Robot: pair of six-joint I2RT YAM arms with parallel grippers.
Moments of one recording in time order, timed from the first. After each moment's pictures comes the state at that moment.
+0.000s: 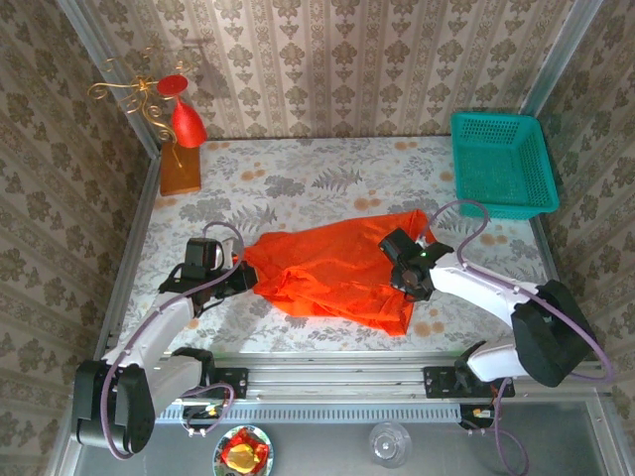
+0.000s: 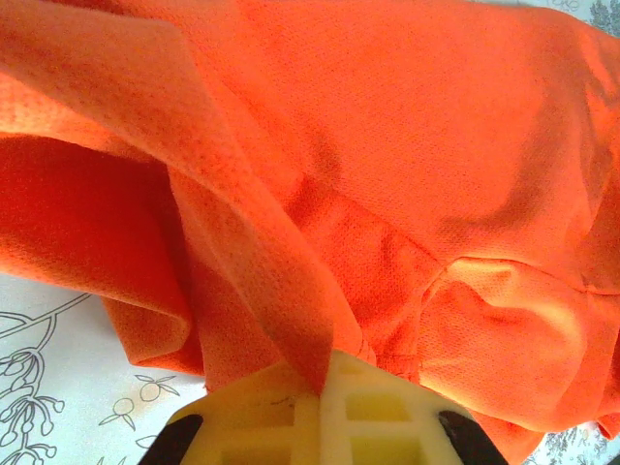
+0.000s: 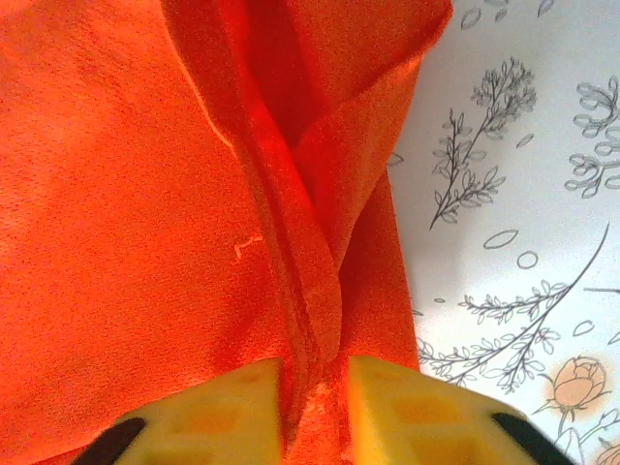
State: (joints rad) left arm -0.21 1.00 0.46 -0.37 0.46 -0.43; right arm 0.57 1.36 0.79 -0.76 0.25 1.07
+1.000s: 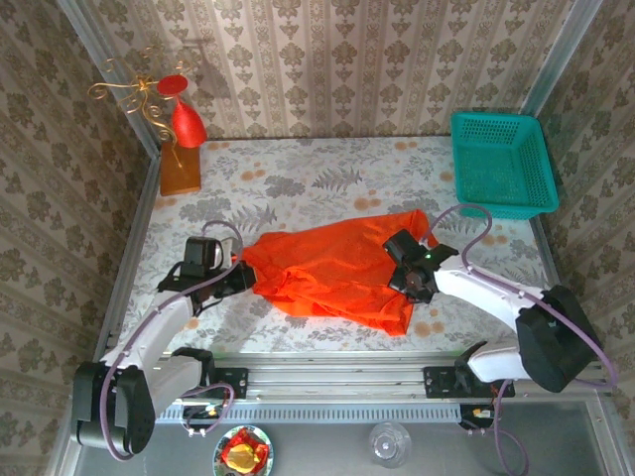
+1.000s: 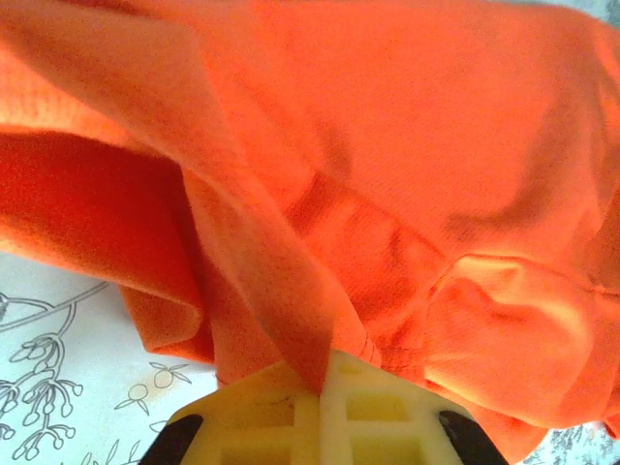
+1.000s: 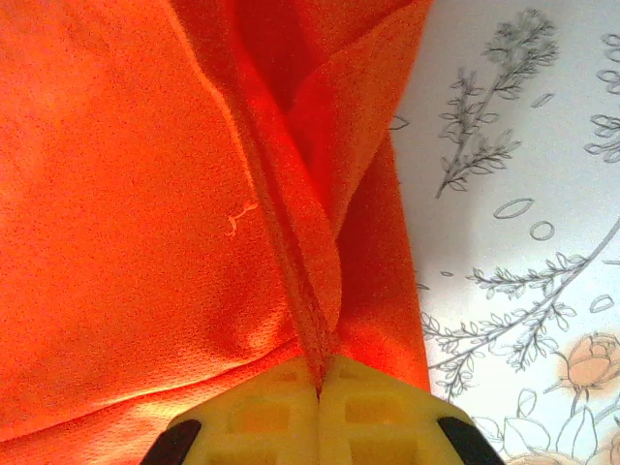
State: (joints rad) left arm -0.21 0.99 0.50 -0.43 0.44 -0.42; right arm 0.55 1.33 0.76 -0.76 0.18 1.07
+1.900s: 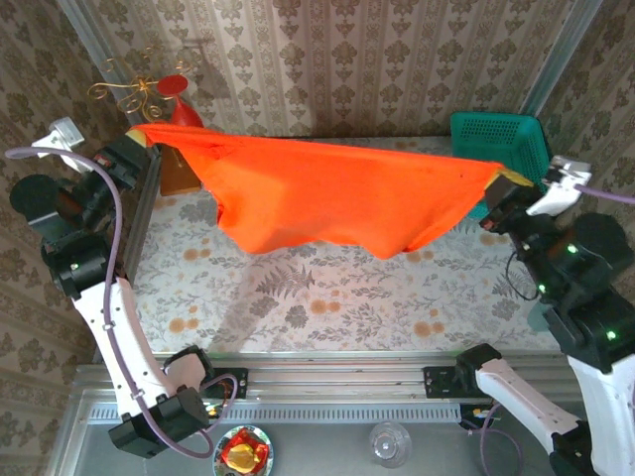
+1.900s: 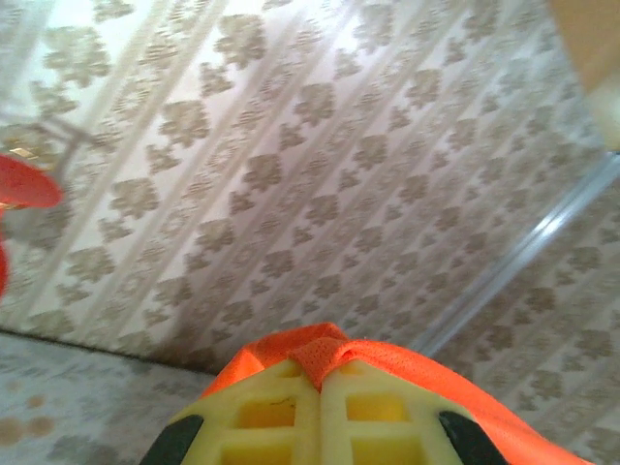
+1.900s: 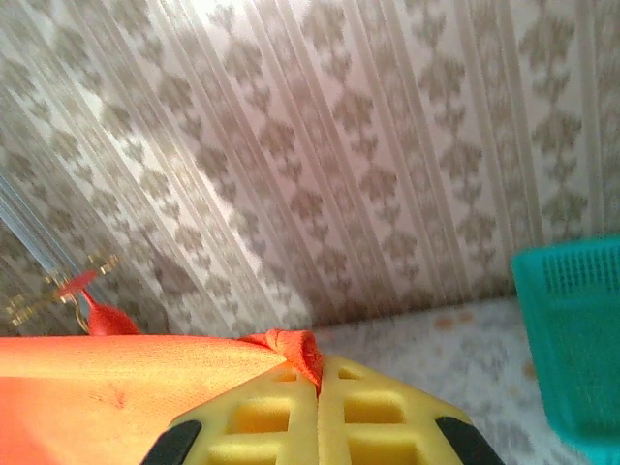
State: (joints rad) left arm 0.43 0.96 1.28 -0.05 0.91 -0.90; right arm 0.32 0.72 1.42 -0.66 0.21 0.34
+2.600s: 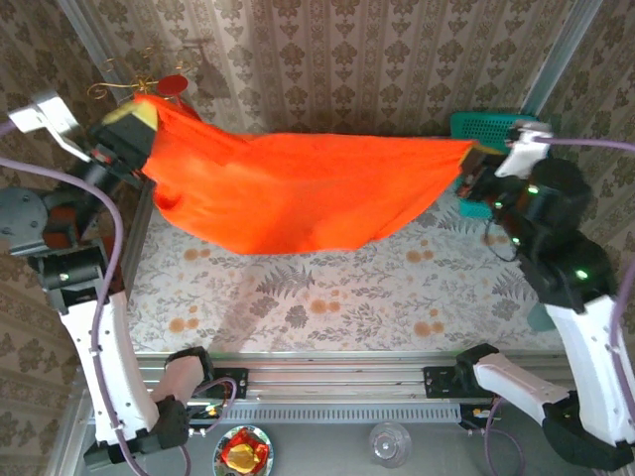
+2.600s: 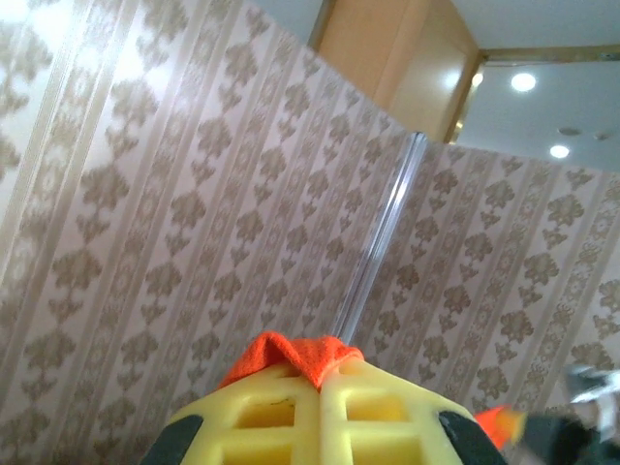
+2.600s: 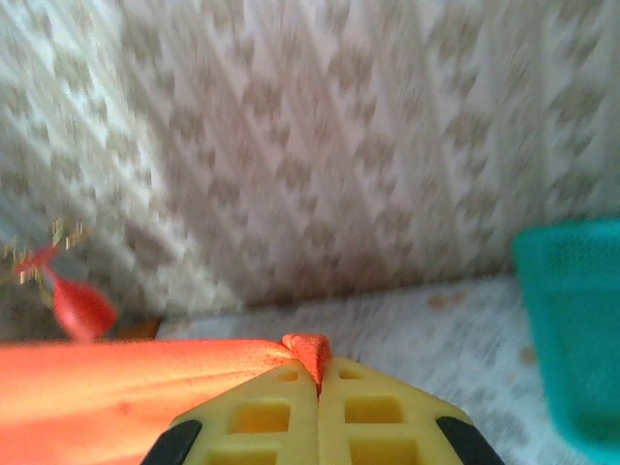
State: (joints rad) left arm 0.19 0.95 1.45 0.05 0.87 -0.86; right arm 0.31 0.93 1.59 -0.71 0.23 0.32
